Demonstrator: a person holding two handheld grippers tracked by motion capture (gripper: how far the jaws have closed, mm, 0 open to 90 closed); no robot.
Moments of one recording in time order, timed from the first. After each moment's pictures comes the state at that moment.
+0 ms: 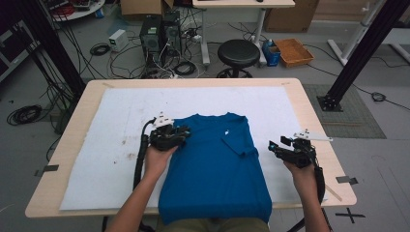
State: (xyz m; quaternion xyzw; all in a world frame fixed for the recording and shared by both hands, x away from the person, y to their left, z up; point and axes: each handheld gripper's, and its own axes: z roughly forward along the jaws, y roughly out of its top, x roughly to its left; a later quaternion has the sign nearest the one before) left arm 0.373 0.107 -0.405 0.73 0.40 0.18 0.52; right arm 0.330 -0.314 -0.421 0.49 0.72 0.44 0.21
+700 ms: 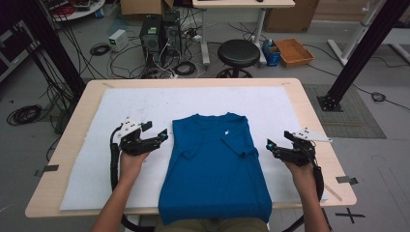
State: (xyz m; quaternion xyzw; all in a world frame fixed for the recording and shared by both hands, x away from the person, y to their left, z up) left arm 0.355 0.203 -0.422 0.68 0.42 0.23 0.55; right arm 0.333 -0.311 -0.419 0.46 0.72 0.46 0.25
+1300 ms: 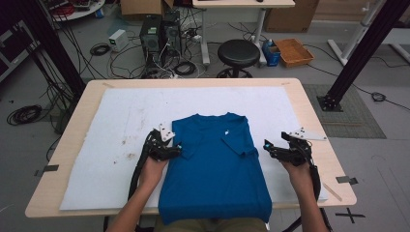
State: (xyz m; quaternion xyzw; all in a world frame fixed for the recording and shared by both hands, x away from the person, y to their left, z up) left arm 0.362 0.131 -0.450 0.80 0.41 0.31 0.32; right arm 0.337 -0.305 -0.425 0.47 0.72 0.45 0.24
